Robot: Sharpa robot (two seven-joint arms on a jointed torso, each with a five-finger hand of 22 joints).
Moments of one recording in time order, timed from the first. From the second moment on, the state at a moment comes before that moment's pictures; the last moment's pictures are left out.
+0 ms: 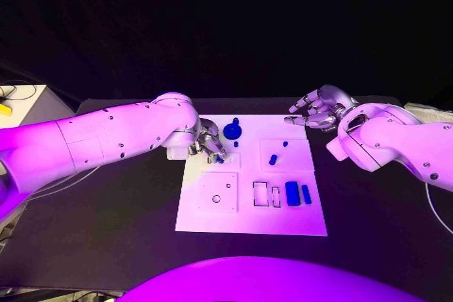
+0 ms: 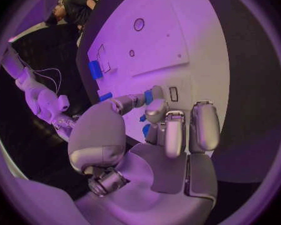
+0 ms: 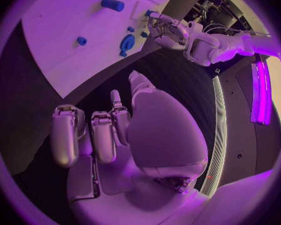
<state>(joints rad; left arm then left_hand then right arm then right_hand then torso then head) 1.29 -0.58 -0.12 1.29 -0.98 0.33 -0.54 0.91 -0.13 0.80 0.11 0.44 0.96 0.06 0.69 0.77 1.36 -0.04 1.18 0.96 1.46 -0.09 1.57 1.31 0.08 1.38 0.02 1.44 1.28 1.33 -0.87 -0.16 1.60 -0.93 -0.50 -0.29 1.42 -0.17 0.08 0.29 0.30 0.91 0.16 0.24 0.21 1.42 0.07 1.39 1.31 1.47 0.00 1.54 1.31 0.02 1.47 0.10 1.39 1.31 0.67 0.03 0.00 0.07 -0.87</state>
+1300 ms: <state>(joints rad) 1.29 -0.56 -0.13 1.28 -1.00 0.33 -0.55 0.87 -0.09 0.79 0.06 0.41 0.97 0.06 0.69 0.77 1.37 -0.04 1.17 0.95 1.47 -0.09 1.57 1.31 0.08 1.38 0.02 1.44 1.28 1.33 -0.87 -0.16 1.60 -0.93 -0.50 -0.29 1.42 -0.17 0.08 0.29 0.30 0.91 0.16 0.24 0.21 1.41 0.08 1.39 1.31 1.47 0.00 1.54 1.31 0.02 1.47 0.10 1.38 1.31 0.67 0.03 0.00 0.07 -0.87</state>
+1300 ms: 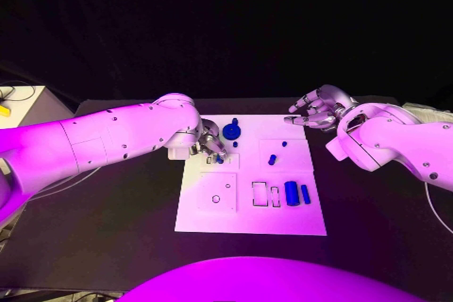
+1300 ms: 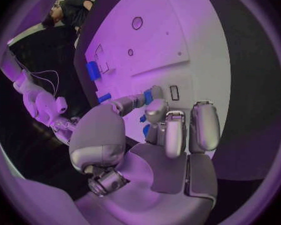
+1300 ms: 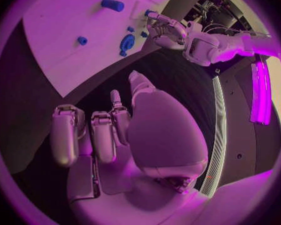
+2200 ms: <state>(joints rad) 1.28 -0.58 -0.13 1.31 -1.00 0.29 -0.55 0.89 -0.10 0.78 -0.02 0.24 0.99 0.05 0.66 0.73 1.36 -0.05 1.11 0.88 1.47 -0.09 1.57 1.31 0.08 1.38 0.02 1.44 1.28 1.33 -0.88 -0.16 1.60 -0.93 -0.50 -0.28 1.42 -0.17 0.08 0.29 0.30 0.90 0.16 0.24 0.21 1.41 0.08 1.39 1.31 1.47 0.00 1.54 1.31 0.02 1.47 0.10 1.38 1.31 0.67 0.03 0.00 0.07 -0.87</state>
